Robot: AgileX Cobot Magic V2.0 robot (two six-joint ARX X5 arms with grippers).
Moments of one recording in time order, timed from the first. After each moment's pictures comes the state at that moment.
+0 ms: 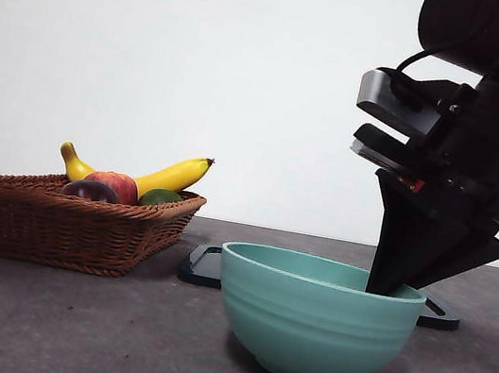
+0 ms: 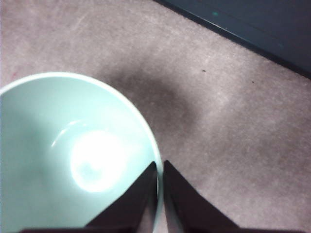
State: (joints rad) left arm -0.31 0.88 0.92 -0.93 0.58 0.09; right arm 0.59 1.39 0.78 -0.45 -0.18 0.20
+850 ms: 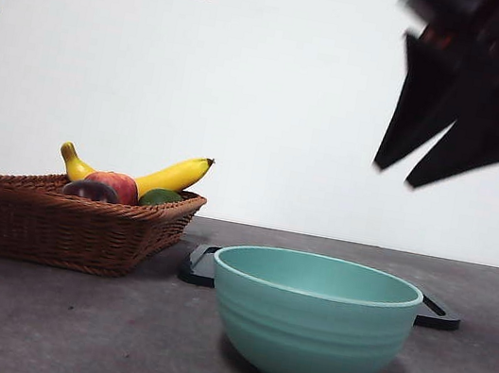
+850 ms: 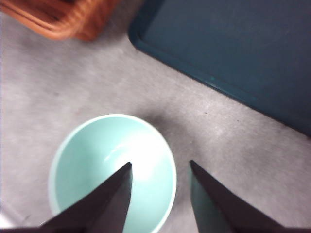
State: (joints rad) left arm -0.31 0.88 0.92 -0.93 0.58 0.09; right arm 0.59 1.14 0.86 -0.59 -0.18 0.21
